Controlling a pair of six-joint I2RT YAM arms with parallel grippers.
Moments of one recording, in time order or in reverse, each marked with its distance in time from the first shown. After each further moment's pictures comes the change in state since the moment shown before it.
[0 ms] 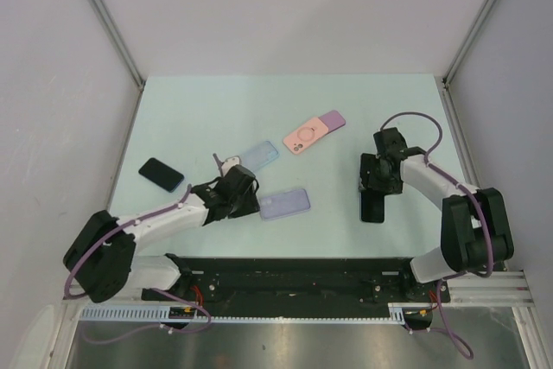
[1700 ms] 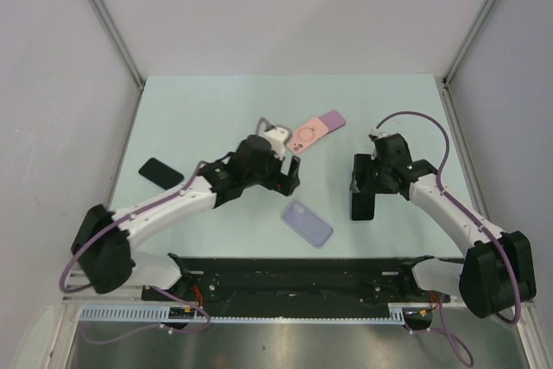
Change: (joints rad) left arm -0.120 0.150 0.347 0.118 0.202 0.641; right arm 0.085 -0.266 -0.066 0.001 -0.059 0.007
